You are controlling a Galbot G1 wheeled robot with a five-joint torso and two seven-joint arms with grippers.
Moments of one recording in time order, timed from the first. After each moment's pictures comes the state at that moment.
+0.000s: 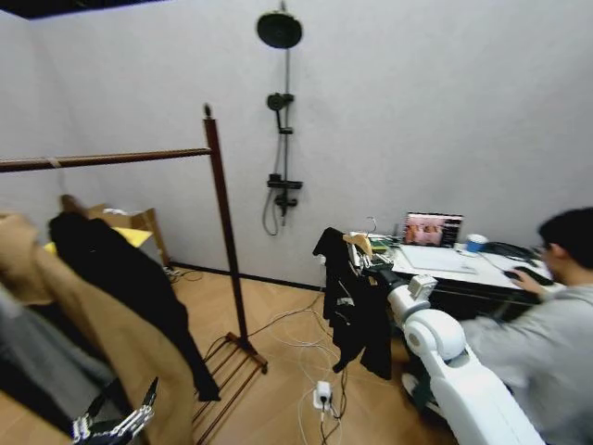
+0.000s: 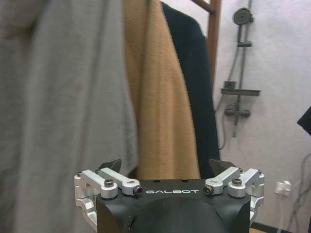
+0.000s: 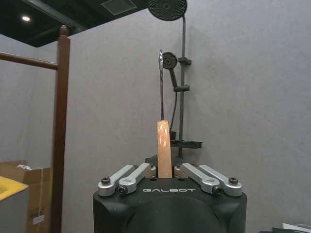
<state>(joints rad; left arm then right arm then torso) 1.94 -1.35 -0.90 -2.27 -0.51 -0.14 0.13 -0.91 1.03 0.55 2.04 0.56 -0.33 0.05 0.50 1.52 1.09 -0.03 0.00</state>
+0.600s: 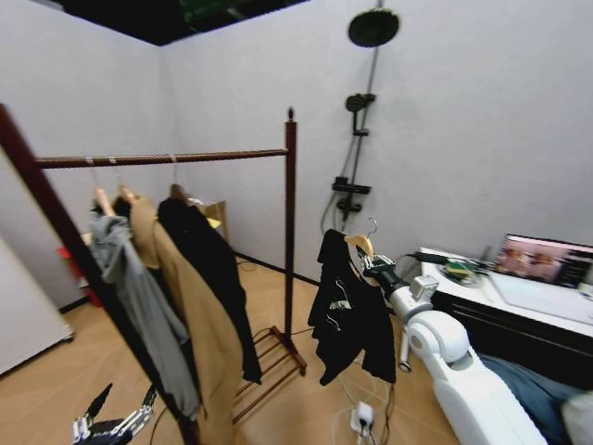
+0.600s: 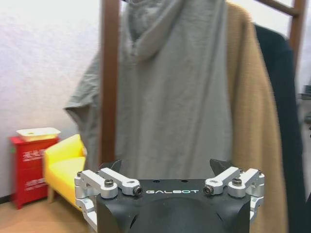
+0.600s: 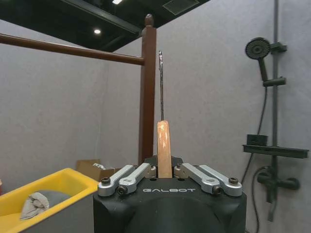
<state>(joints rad) 1.94 -1.35 -0.90 -2.27 -0.51 -0.14 0.14 -0.91 1.02 0.55 2.04 0.56 -0.34 0.06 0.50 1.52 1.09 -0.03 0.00</state>
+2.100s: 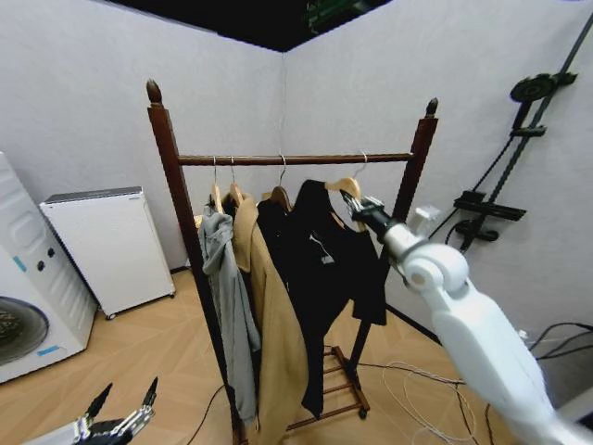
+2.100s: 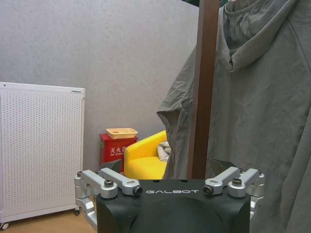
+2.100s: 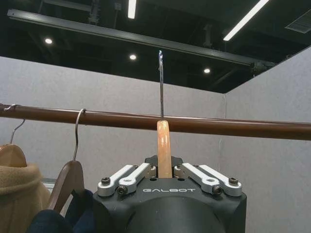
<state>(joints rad) 1.94 -1.35 -0.90 -2.27 -0.51 -0.14 0.13 -0.31 0.89 0.25 1.92 0.83 -0.44 0.10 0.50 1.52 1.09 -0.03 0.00</state>
